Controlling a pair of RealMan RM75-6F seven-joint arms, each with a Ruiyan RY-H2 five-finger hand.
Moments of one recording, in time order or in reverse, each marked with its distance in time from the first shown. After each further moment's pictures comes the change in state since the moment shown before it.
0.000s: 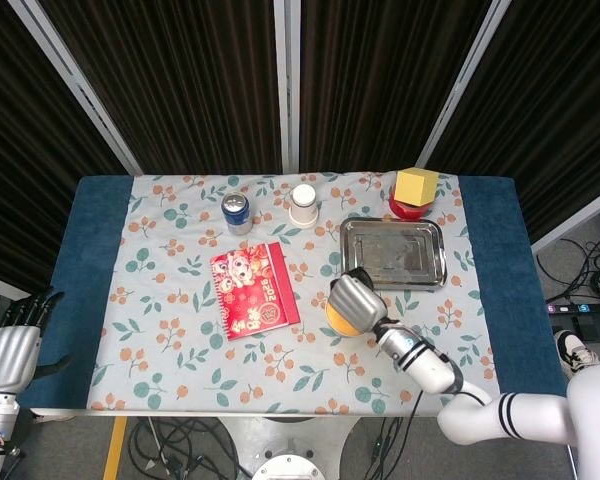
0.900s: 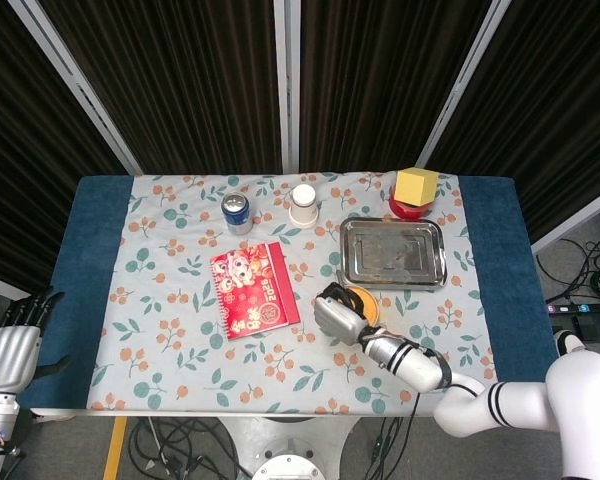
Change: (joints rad) left arm 0.000 0.000 0.000 0.000 0.000 0.000 0.000; right arm 0.112 -0.028 -0.087 0.057 -0.067 -0.120 -0.242
